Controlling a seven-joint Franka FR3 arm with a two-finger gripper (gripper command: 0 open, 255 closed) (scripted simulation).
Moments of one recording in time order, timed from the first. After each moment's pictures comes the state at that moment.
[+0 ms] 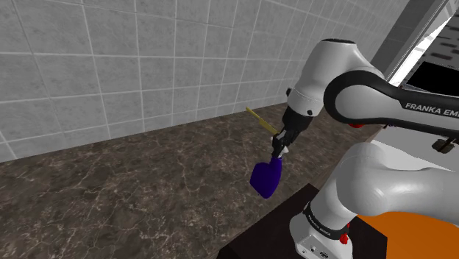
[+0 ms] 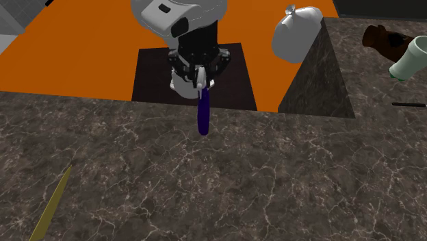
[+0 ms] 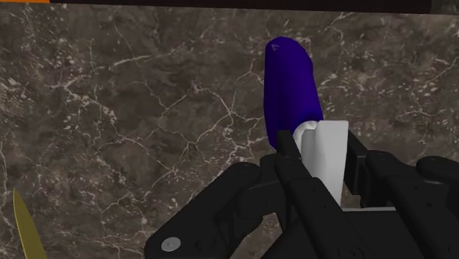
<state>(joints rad) 0.07 -1.22 0.10 -2.96 0.10 1.78 0.18</state>
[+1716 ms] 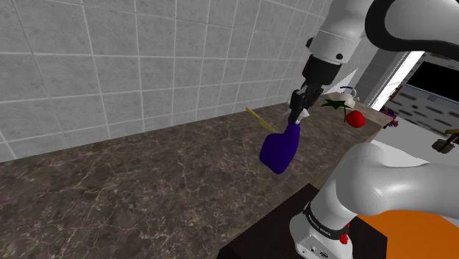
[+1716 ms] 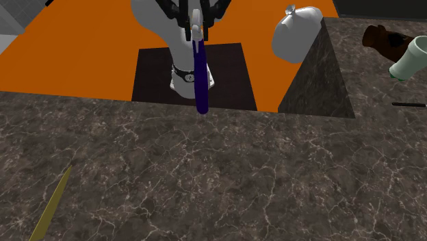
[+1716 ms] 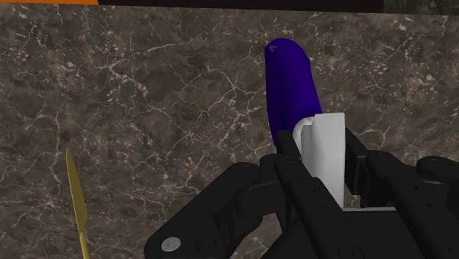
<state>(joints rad) 0.05 -1.12 0.07 -2.58 0.06 1.49 0.18</state>
